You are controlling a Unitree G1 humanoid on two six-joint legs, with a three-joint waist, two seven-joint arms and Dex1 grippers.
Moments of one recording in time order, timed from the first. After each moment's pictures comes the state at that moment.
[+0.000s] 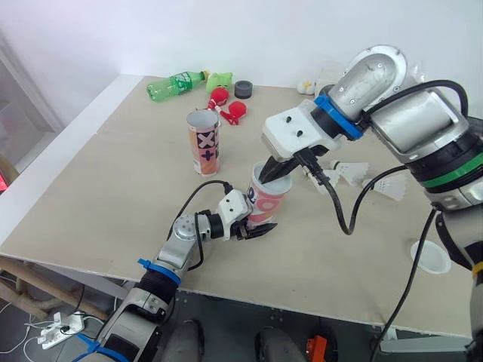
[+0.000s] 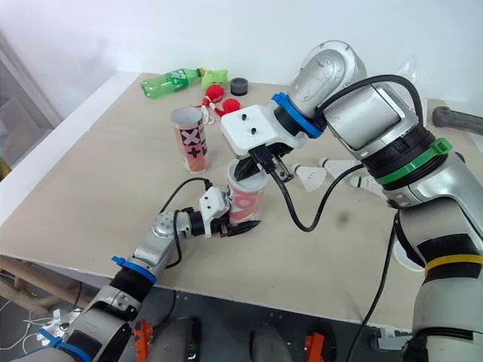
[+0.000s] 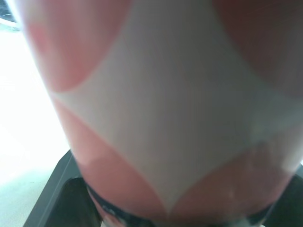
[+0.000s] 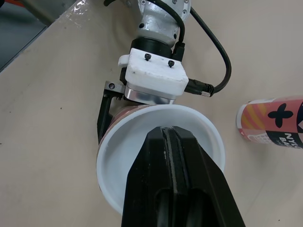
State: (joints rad) left arm -0.54 0.12 -0.27 0.44 -0.11 -0.12 -0.88; right arm -1.43 -0.80 0.73 0.17 0.23 0.23 1.58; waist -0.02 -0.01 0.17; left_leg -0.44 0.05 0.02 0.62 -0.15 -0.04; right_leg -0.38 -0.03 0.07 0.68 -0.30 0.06
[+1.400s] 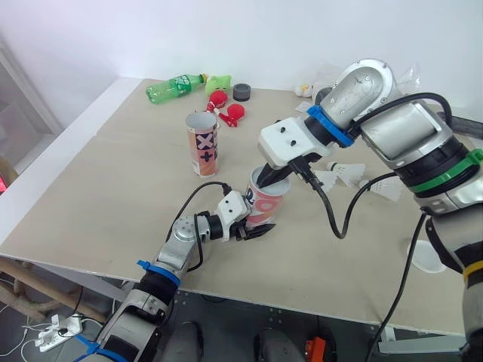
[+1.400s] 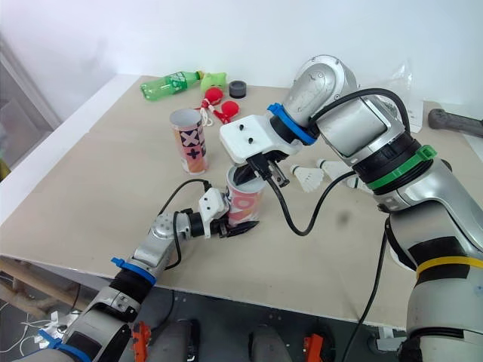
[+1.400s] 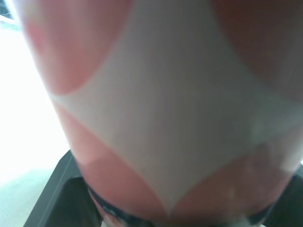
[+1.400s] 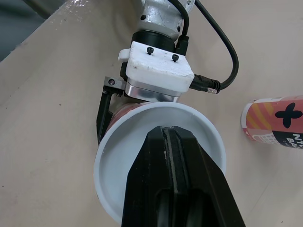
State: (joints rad) left arm -0.54 0.11 -0.27 0.44 -0.10 -0.12 -0.87; right arm -1.39 -0.79 0.74 0.18 0.19 0.20 1.58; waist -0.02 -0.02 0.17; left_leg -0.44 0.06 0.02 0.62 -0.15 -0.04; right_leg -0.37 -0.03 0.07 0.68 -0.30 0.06
